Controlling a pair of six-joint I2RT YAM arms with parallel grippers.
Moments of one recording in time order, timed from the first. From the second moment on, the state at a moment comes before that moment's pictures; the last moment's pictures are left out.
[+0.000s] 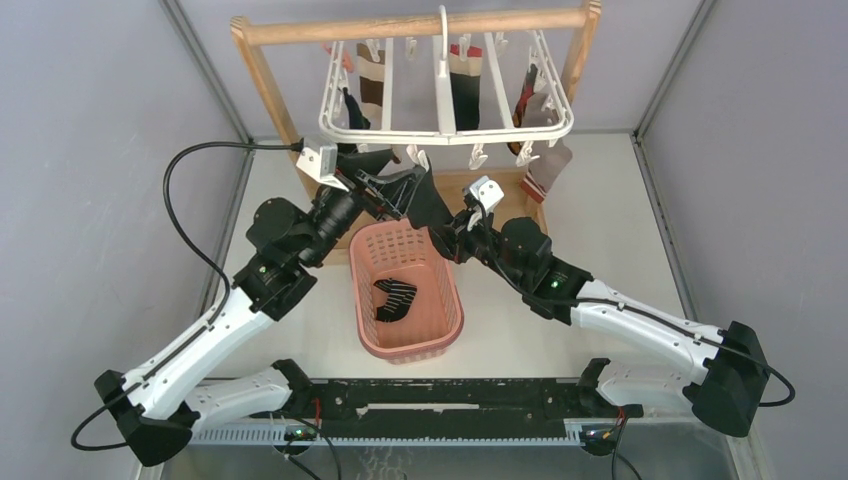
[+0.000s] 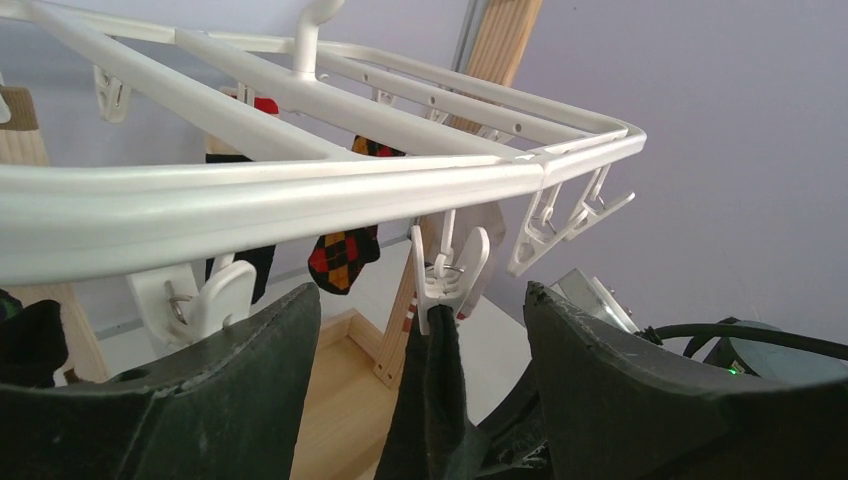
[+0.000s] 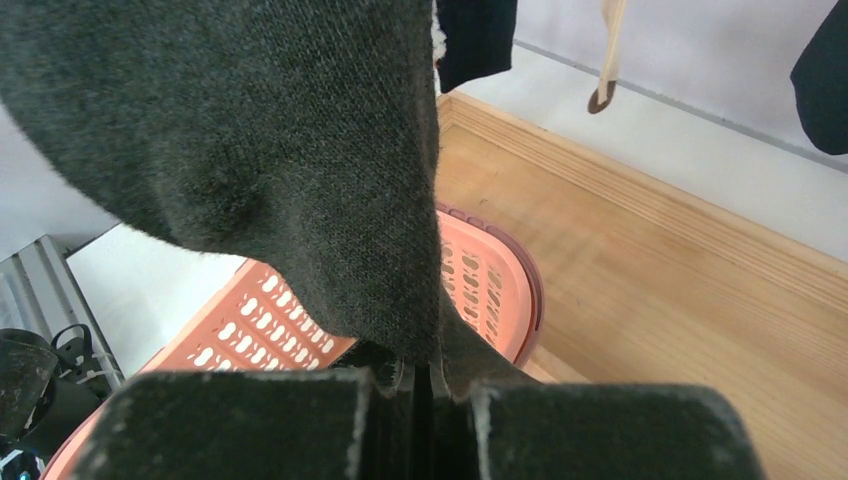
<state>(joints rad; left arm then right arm) -0.77 0.98 1.08 0.23 -0.05 -0.25 0.90 1.14 0.86 0.18 0.11 0.15</state>
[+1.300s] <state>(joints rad) -0.87 0.97 1.05 0.21 -0.15 -0.17 0.90 1.17 0.86 0.18 0.10 0.16</state>
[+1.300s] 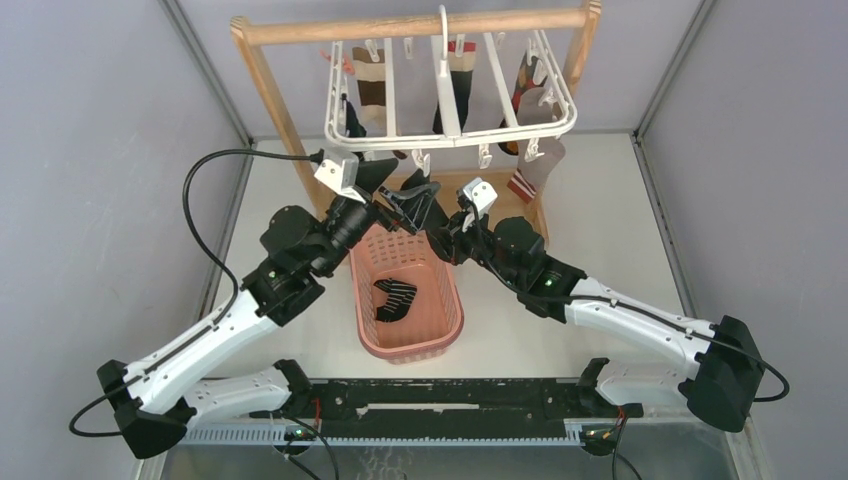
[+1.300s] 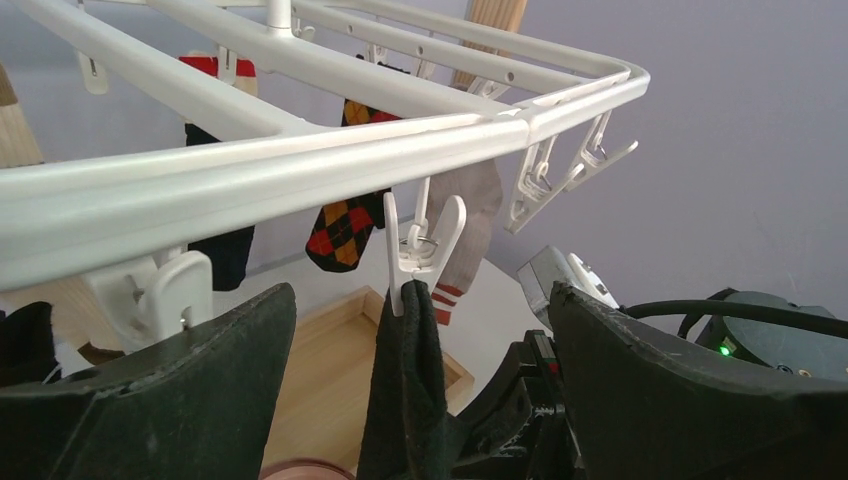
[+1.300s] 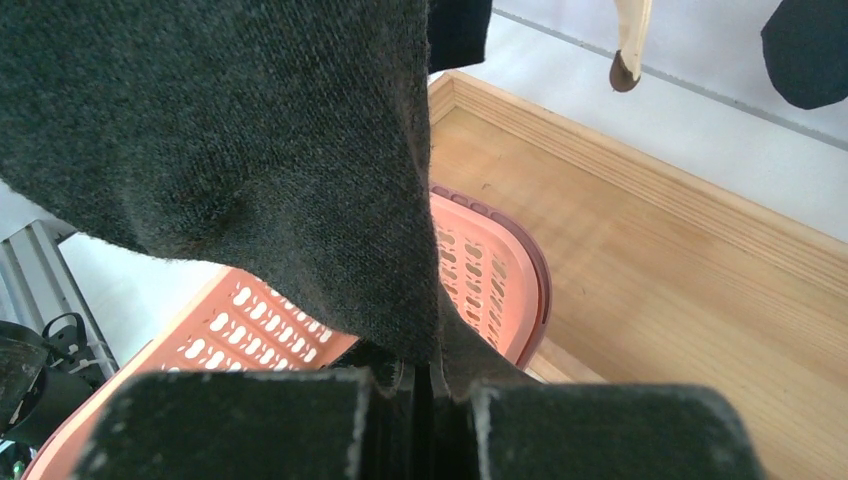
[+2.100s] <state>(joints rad) -0.88 1.05 1.13 0.21 -0.18 -0.15 0.90 1.17 0.86 0.18 0.10 0.16</state>
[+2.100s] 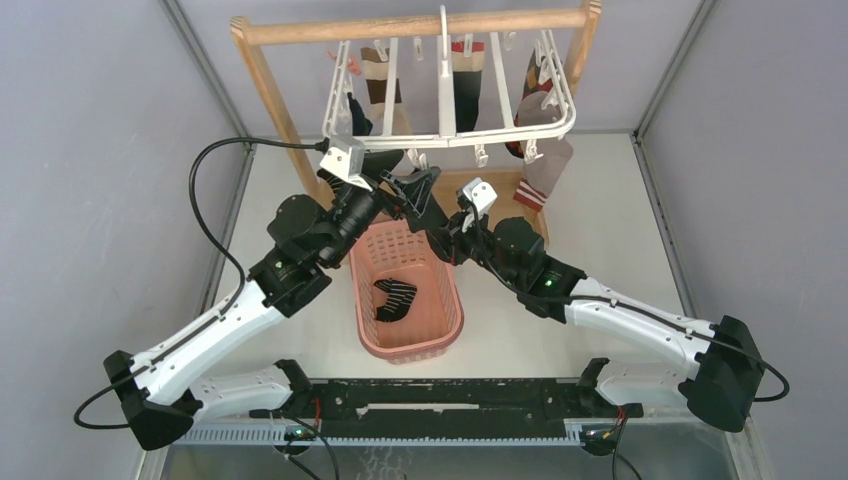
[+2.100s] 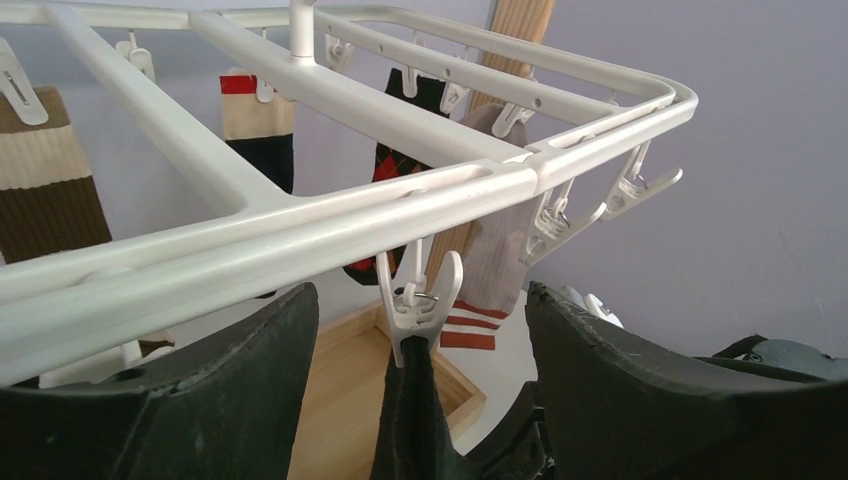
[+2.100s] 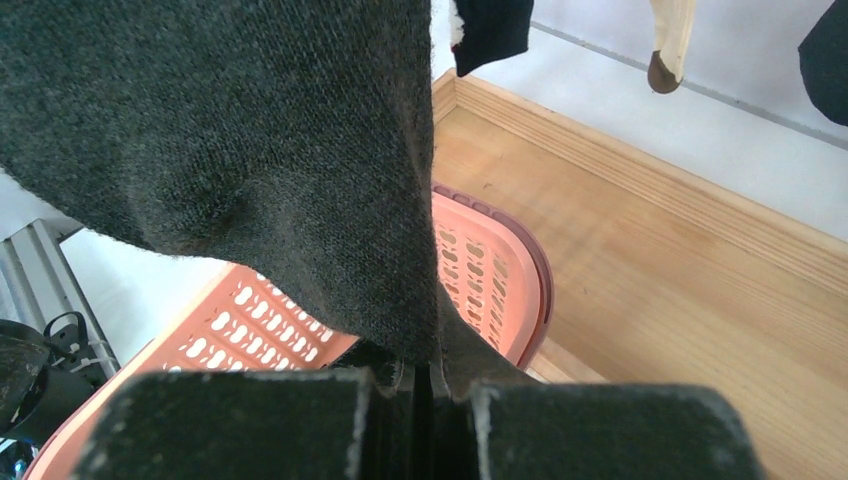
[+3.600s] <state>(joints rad) -0.88 1.09 1.16 0.24 -0.29 -0.16 0.91 1.17 0.86 0.18 0.10 0.17</state>
